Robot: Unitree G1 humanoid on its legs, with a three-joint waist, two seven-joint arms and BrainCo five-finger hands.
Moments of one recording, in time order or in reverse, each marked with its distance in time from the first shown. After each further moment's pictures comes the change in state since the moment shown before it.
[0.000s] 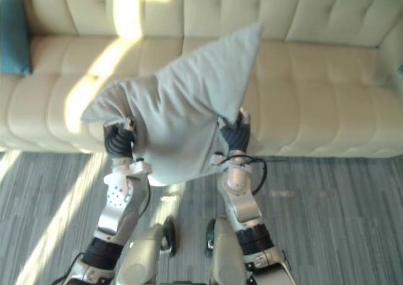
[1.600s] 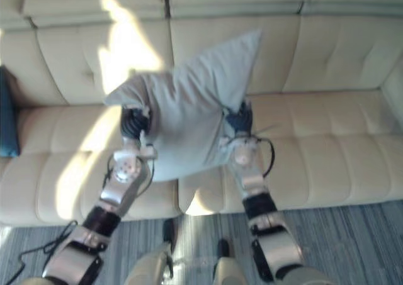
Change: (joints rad) left arm -0.599 0.155 0.065 0.363 0.004 0.045 0.037; right arm -0.689 -0.151 -0.075 0.453 0.022 0.028 0.029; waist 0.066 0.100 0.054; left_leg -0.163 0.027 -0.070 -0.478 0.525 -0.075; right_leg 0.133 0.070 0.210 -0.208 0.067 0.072
